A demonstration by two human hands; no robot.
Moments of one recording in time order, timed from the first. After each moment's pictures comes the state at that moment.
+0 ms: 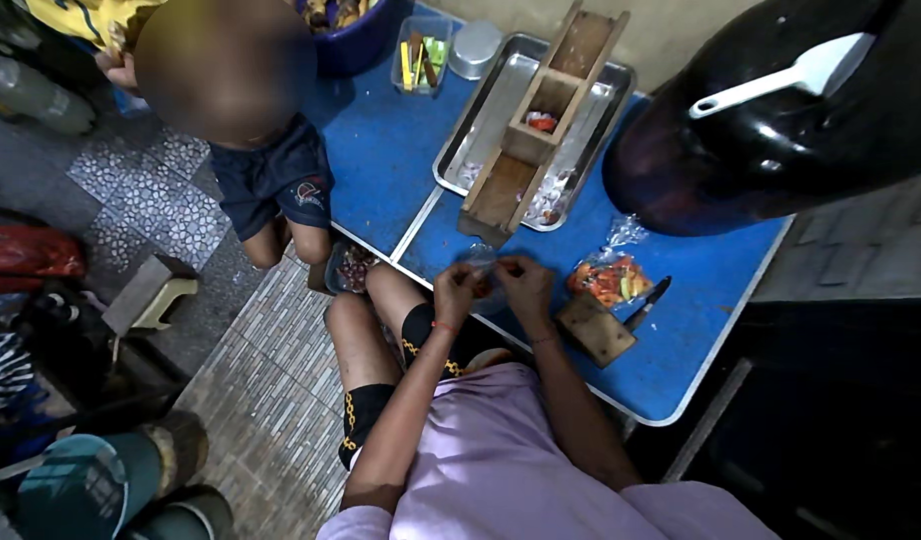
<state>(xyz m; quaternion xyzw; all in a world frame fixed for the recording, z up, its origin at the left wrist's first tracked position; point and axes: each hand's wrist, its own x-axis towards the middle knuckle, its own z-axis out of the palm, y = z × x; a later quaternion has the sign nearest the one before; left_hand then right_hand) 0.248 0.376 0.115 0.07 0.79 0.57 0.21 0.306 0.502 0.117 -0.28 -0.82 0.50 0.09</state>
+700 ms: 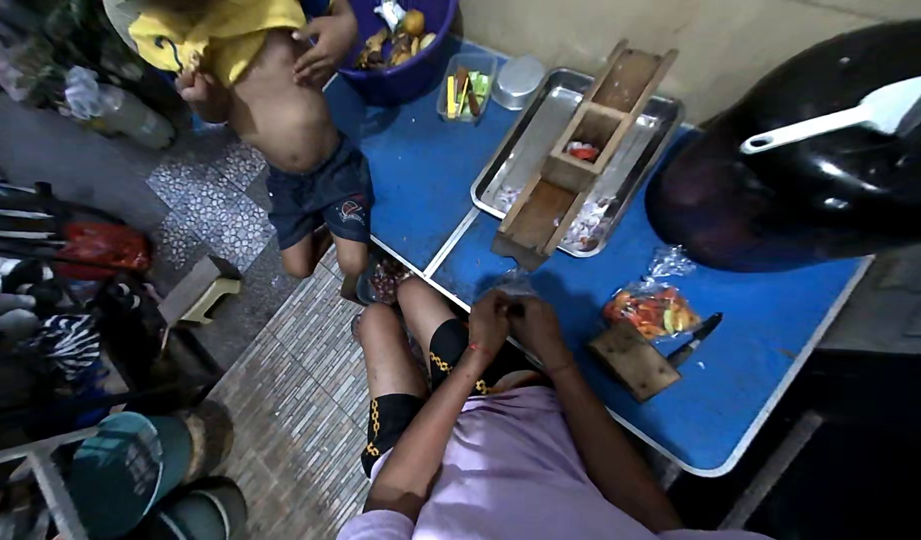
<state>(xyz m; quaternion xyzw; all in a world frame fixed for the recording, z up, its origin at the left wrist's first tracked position) 0.255 0.378 0.091 0.10 0.85 0.46 0.26 0.295 0.491 0.094 -0.22 -0.88 0.39 -0.14</state>
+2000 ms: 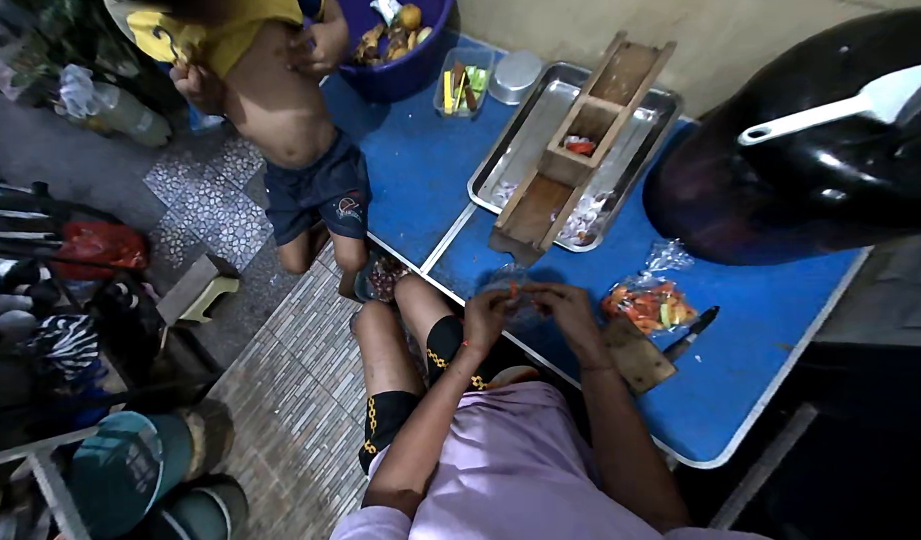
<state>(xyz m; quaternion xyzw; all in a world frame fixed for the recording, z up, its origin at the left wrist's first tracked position) 0.256 0.375 0.094 0.09 0.81 0.53 0.25 0.308 0.530 0.115 -0.27 -0.74 0.61 -0.05</state>
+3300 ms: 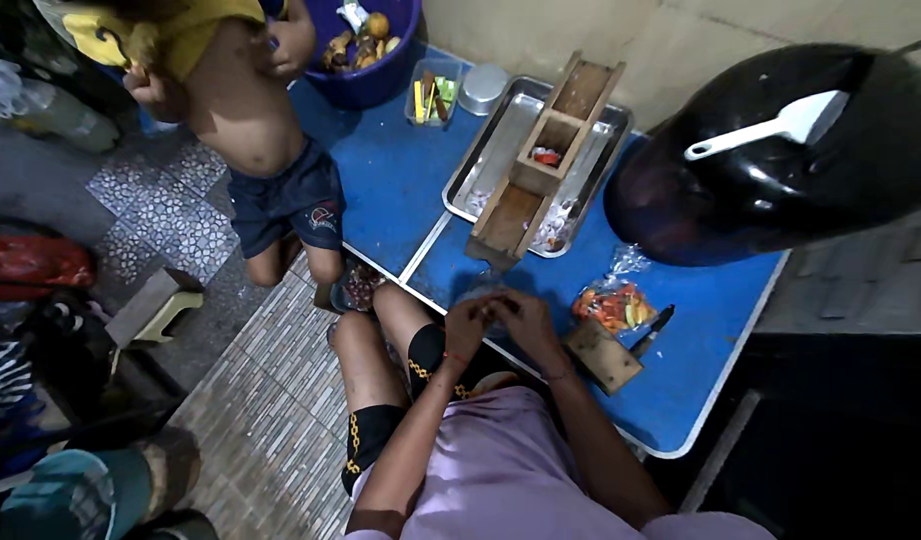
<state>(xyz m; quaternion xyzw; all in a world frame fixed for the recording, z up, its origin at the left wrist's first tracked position) 0.254 0.375 0.118 0.04 0.80 0.51 0.31 0.306 0.505 0.126 -0.16 -0.85 0.50 0.00</state>
